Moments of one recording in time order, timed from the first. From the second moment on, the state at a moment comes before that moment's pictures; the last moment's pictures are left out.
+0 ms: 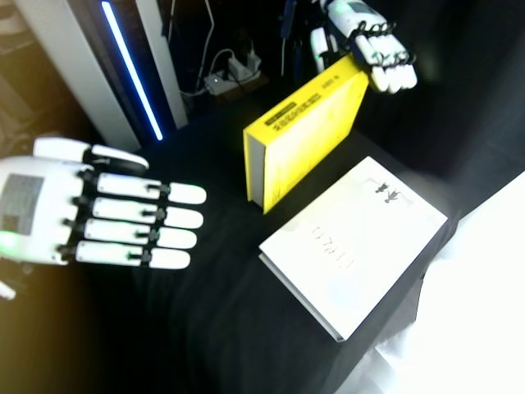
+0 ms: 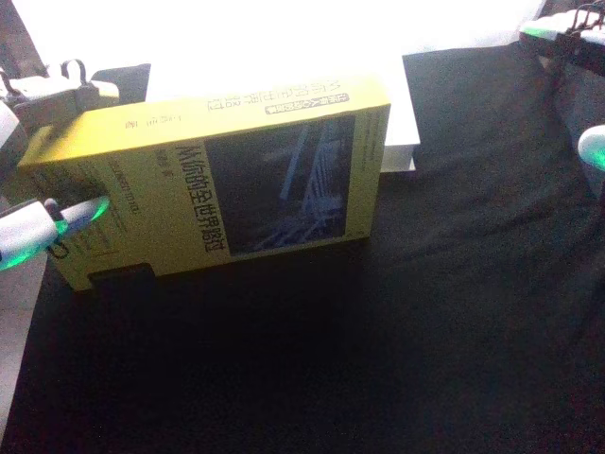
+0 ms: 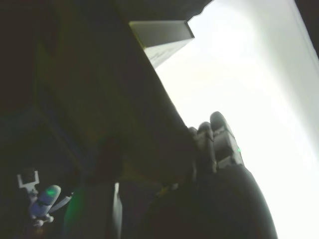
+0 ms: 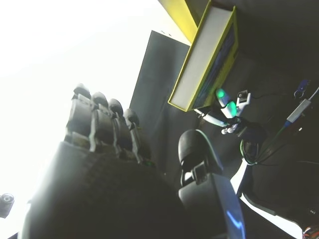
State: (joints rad) left arm 0.89 -0.74 0.78 -0.46 -1.21 1.37; right arm -0.77 -0.79 1.18 -0.24 0.97 -0.25
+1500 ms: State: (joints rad) left arm 0.86 -0.73 0.75 -0.33 -1.39 1.39; right arm -0.65 -0.85 1.20 -0.28 1.06 -0.25
